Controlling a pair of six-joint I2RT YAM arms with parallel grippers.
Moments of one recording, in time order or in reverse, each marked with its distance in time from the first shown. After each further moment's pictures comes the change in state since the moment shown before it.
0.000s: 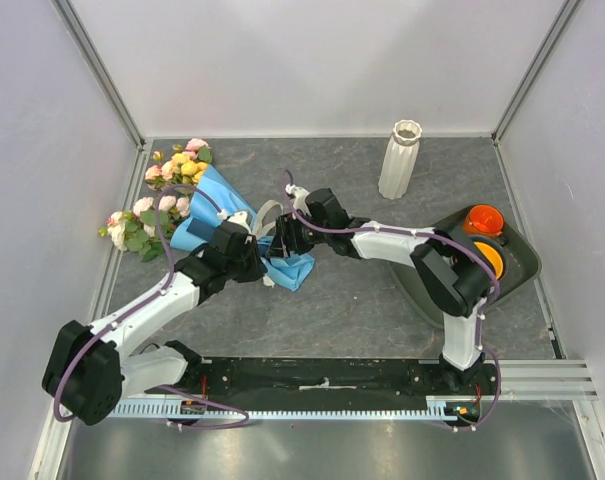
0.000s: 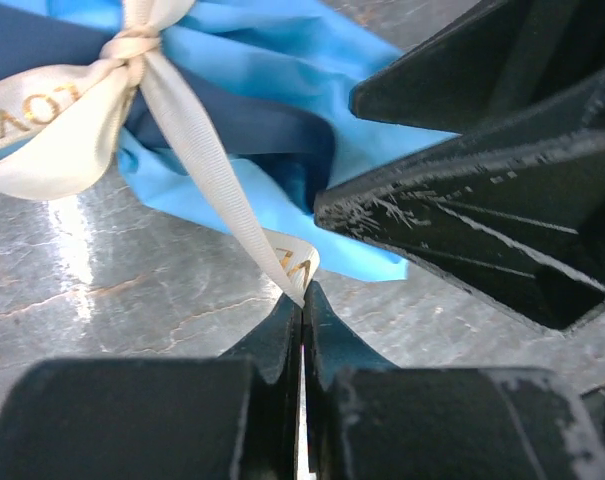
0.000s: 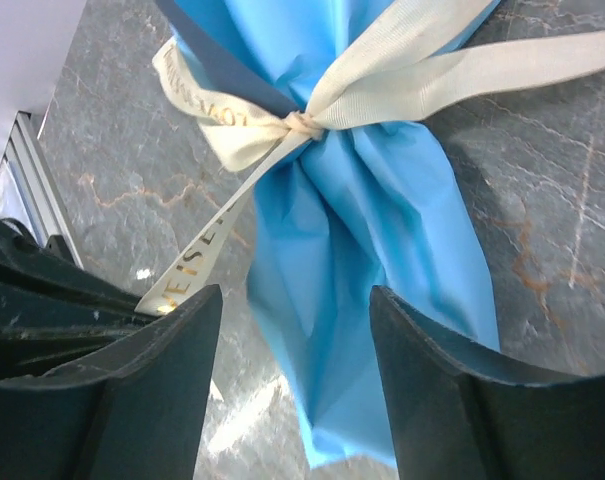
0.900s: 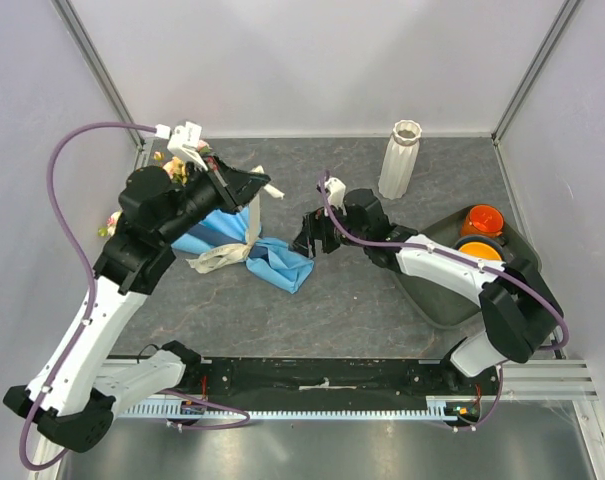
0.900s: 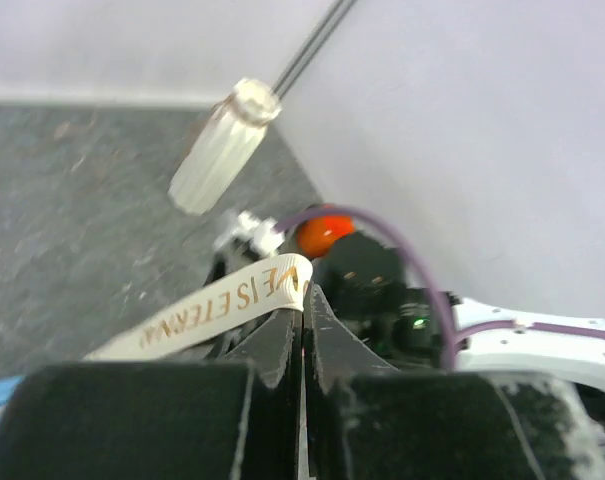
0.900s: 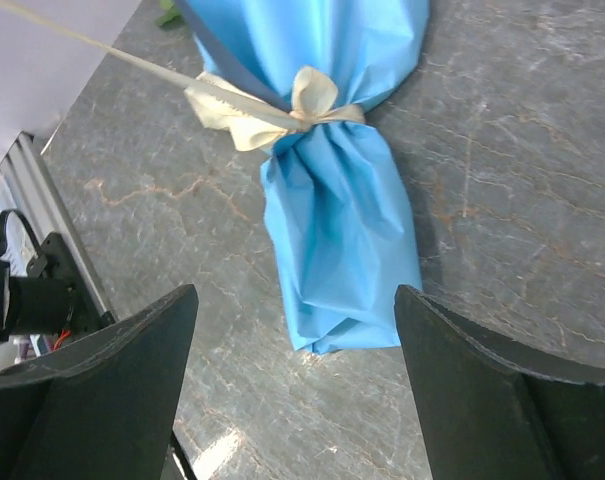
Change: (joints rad) left arm 0.040 -0.171 0.622 -0.044 0.233 -0.027; right arm -0.046 -0.431 -0.243 -0.059 0.120 -0.097
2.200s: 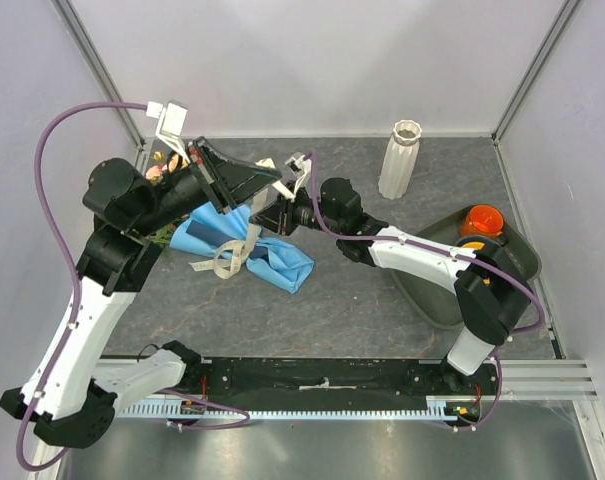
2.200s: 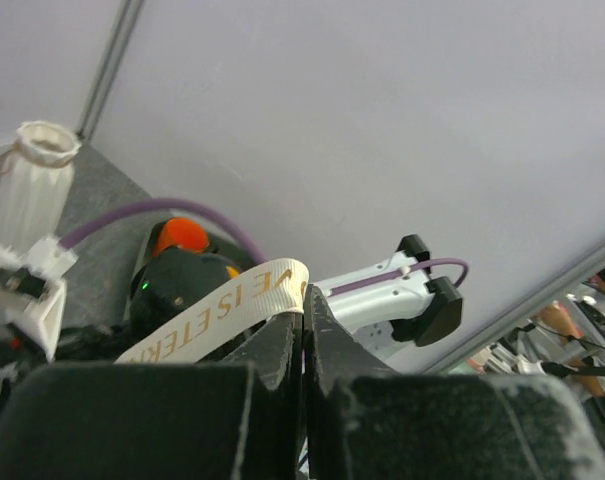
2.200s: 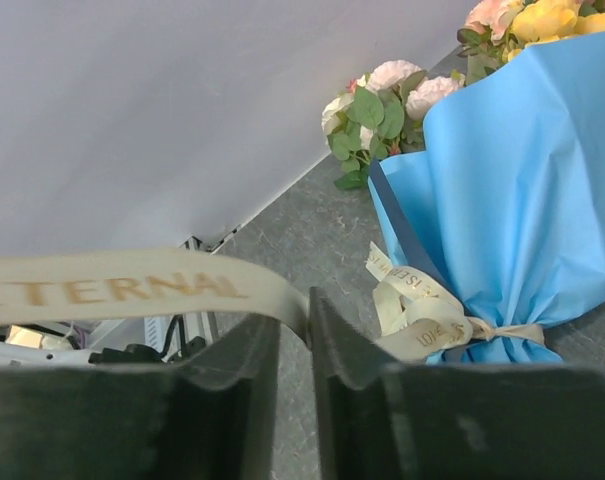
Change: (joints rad) left arm 0.000 0.045 0.199 0.175 0.385 -0.126; right arm 0.118 0.150 0.198 0.361 -0.067 0.172
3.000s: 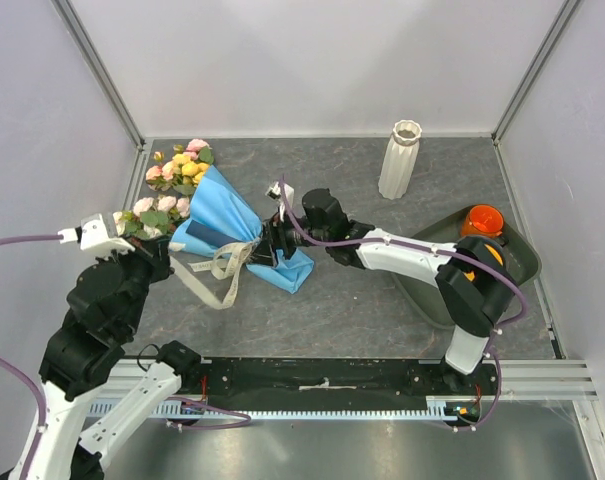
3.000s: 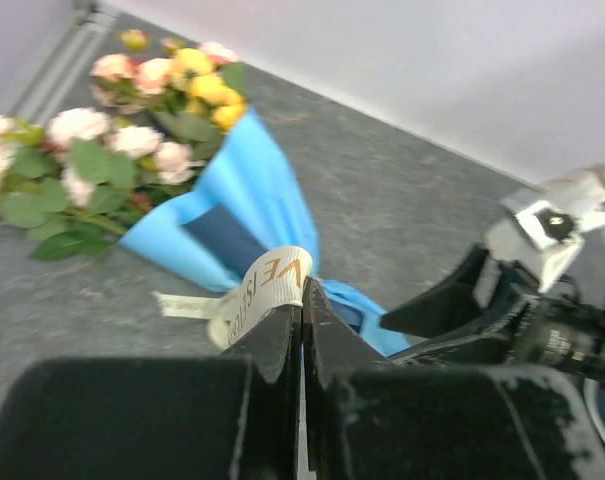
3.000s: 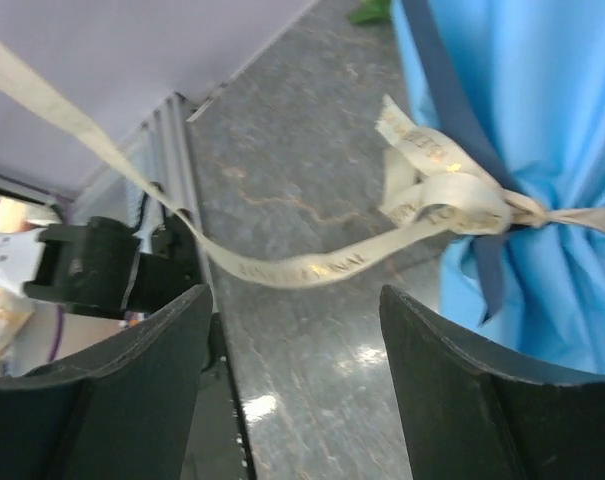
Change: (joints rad) left arm 0.000 -0.542 -0.373 -0.586 -1.064 0.244; right arm 0.028 0.080 -0.008 -0.165 -0.183 -0.098
